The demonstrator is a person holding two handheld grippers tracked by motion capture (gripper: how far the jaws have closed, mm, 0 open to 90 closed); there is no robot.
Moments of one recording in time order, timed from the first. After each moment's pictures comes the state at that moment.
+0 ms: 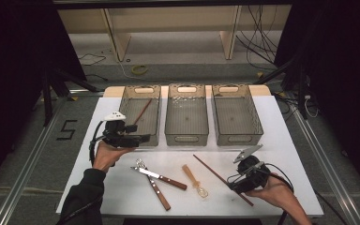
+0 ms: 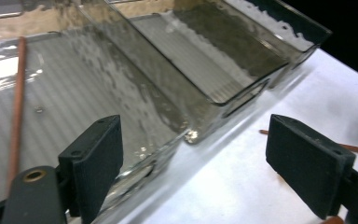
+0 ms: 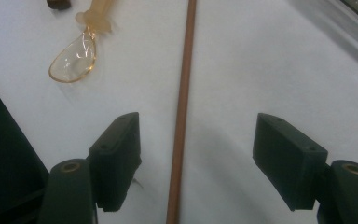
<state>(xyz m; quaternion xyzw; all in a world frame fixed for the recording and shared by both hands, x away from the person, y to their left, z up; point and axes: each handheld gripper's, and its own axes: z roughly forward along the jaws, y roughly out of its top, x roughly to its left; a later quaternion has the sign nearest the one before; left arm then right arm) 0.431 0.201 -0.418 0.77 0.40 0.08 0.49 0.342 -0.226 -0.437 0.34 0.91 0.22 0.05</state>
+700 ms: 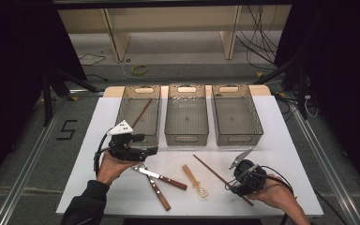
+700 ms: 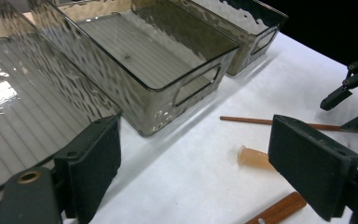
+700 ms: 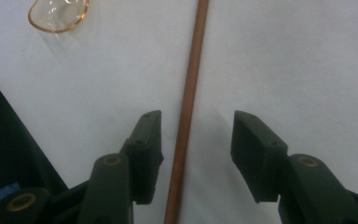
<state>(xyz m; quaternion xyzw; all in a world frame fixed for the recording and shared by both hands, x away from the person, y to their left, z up) 0.394 0.177 -0.420 0.78 0.36 0.09 0.50 0.340 -0.218 -0.448 0.32 0.94 0.15 0.04</state>
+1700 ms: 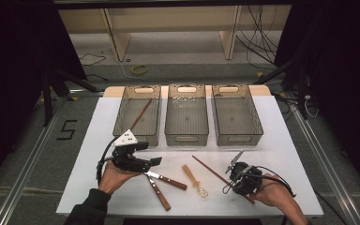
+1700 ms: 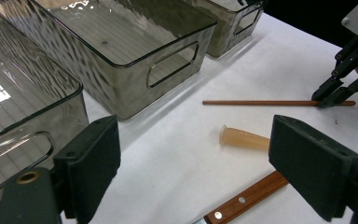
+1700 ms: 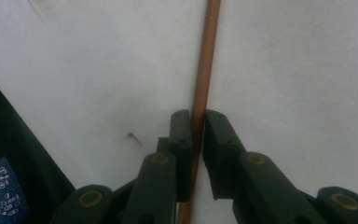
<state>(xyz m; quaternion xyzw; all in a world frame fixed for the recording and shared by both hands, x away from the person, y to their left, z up) 0.375 0.168 -0.431 0.80 0.33 0.08 0.49 0.342 -0.208 -0.454 0.30 0.95 0.08 0.02</state>
